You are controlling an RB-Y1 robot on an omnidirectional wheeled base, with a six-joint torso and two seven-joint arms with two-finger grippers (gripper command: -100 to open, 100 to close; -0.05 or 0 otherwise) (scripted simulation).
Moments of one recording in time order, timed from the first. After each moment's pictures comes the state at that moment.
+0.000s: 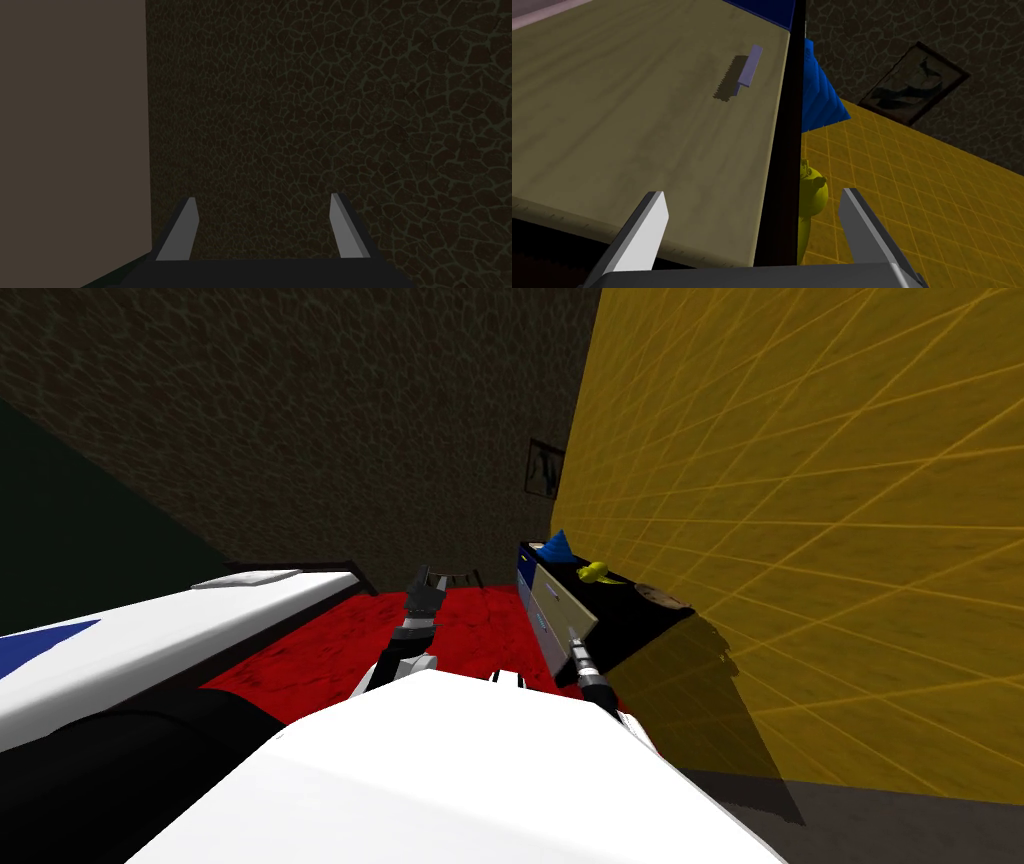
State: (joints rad) left arm 0.55 0.01 0.01 -2.38 -0.01 -0.39 0.13; right arm 0.52 -0.26 0.09 -1.89 0.22 -0.14 -0.07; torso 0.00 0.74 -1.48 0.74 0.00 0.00
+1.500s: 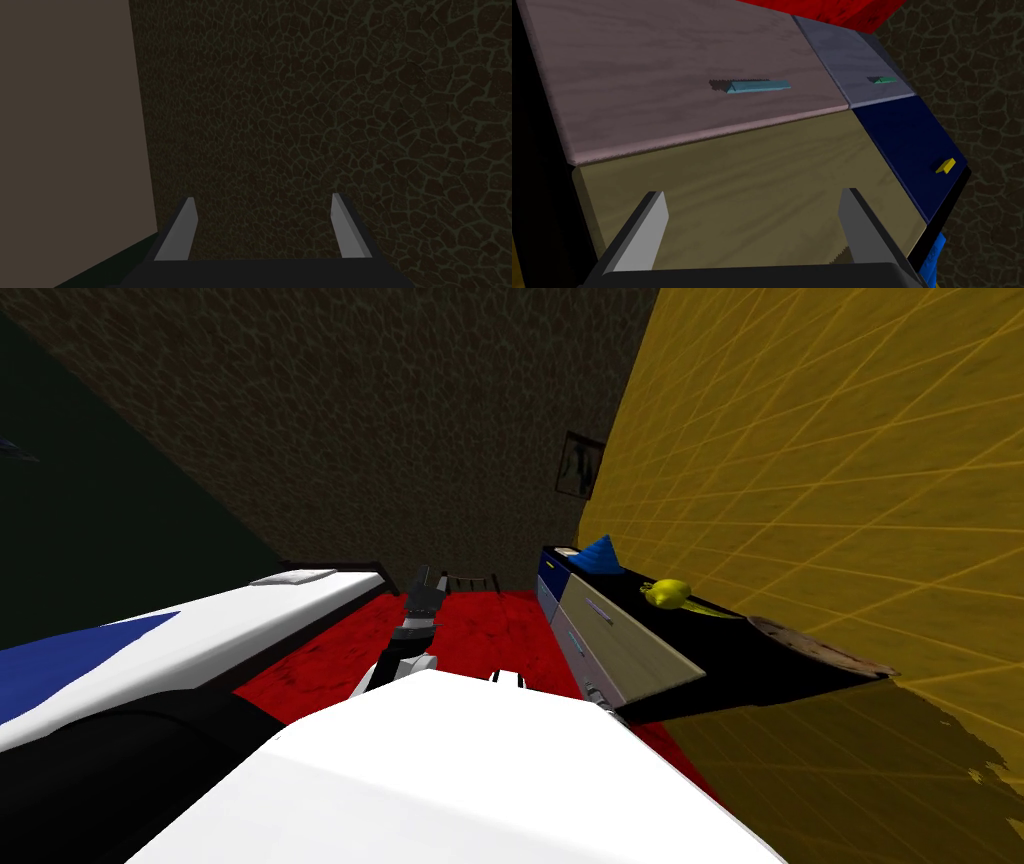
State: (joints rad) left arm 0.55 0.01 0.01 -2.38 -0.01 -0.39 0.13; right arm 0.53 -0.41 0.11 -1.55 0.47 0.22 -0.05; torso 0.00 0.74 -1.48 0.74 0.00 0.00
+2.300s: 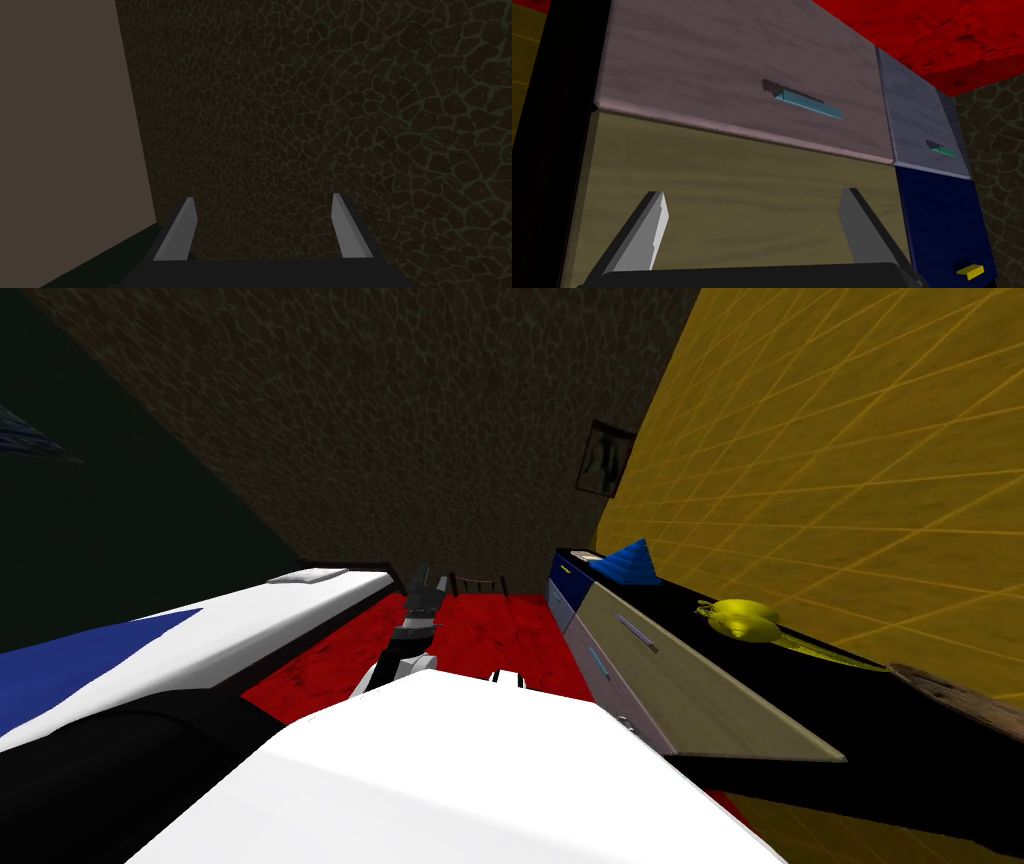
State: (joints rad) left arm 0.55 0.01 0.01 -2.38 -0.01 -0.39 0.13; right arm 0.52 -0.52 0.10 -1.38 0.62 0.41 -0.03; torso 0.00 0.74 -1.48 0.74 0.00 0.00
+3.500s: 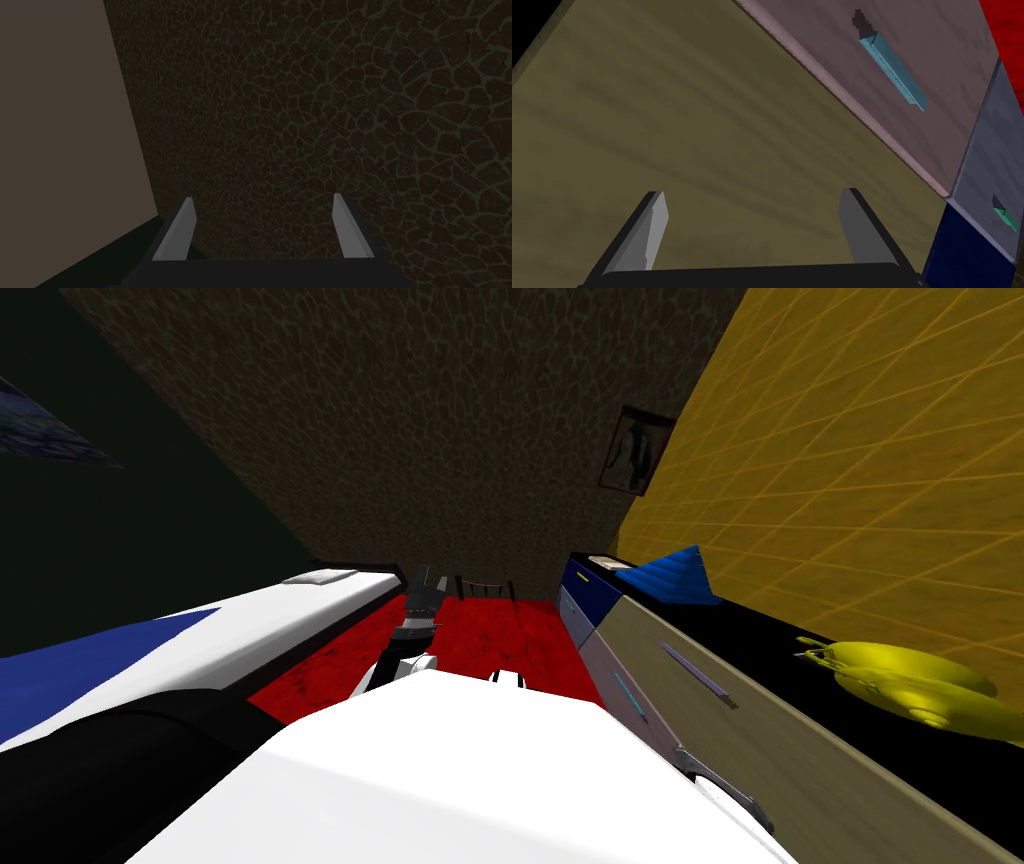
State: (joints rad) left arm 0.55 0.01 0.01 -2.38 -0.01 -0.39 0.13; right arm 0.45 -0.66 0.07 -1.14 0.78 0.59 0.01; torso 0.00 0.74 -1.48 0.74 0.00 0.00
